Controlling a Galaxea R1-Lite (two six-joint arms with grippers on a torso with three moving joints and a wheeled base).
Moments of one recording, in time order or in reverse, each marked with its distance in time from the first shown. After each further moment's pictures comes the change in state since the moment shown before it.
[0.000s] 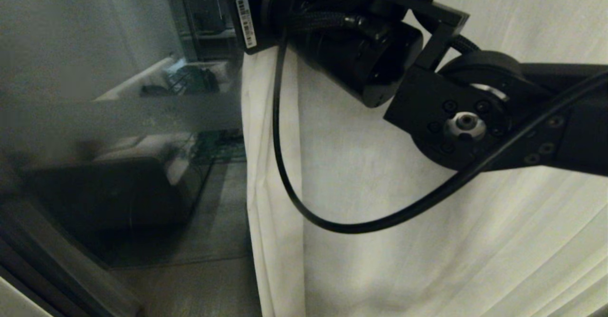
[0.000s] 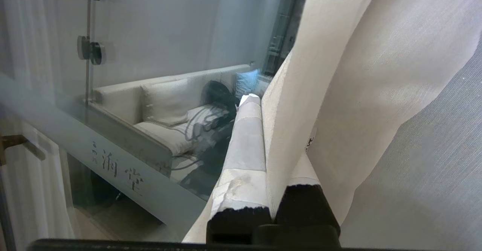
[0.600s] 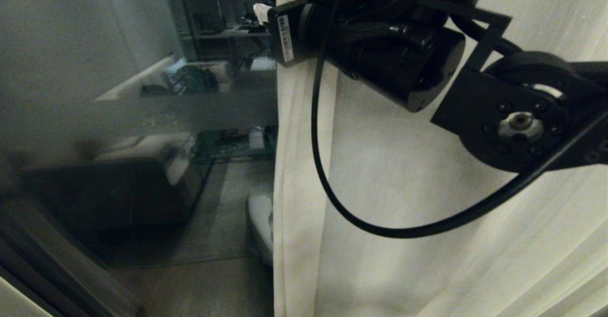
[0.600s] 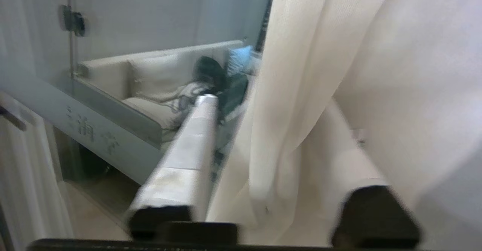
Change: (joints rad) left arm 0.000 0.000 0.000 0.000 0.000 0.000; right arm -0.053 -0.114 0.182 0.004 0.000 0.005
